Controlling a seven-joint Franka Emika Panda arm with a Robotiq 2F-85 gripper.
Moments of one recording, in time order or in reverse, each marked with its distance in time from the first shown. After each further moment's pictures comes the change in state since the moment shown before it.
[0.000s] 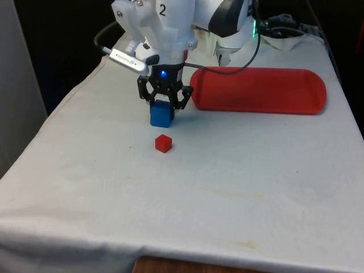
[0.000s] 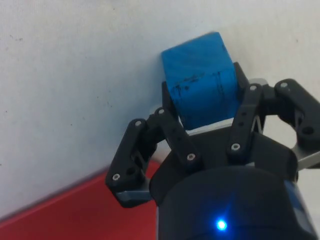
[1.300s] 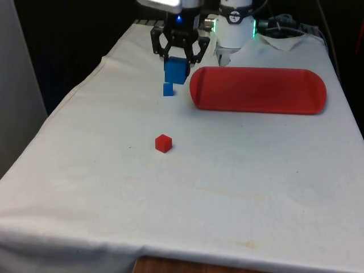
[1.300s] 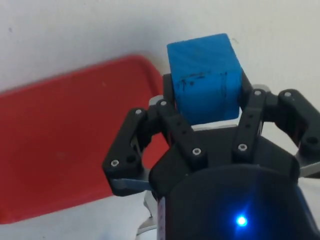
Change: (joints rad) arm 0.064 -0.400 -0.027 -0.181 -0.296 -0.137 0.194
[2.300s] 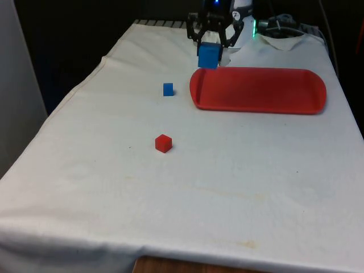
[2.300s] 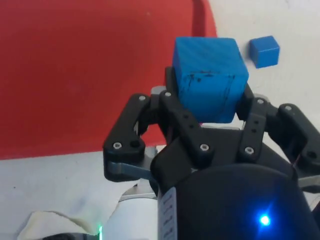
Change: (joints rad) arm 0.008 -0.240 0.130 -0.197 -0.165 -0.023 0.230
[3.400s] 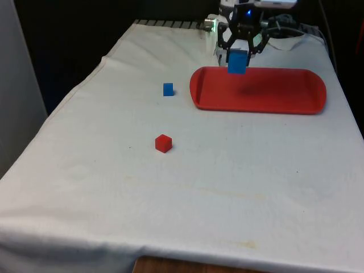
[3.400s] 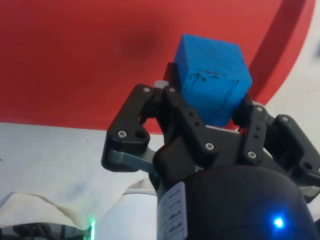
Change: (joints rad) arm 0.000 -0.073 0.149 -0.234 -0.047 0.138 0.161
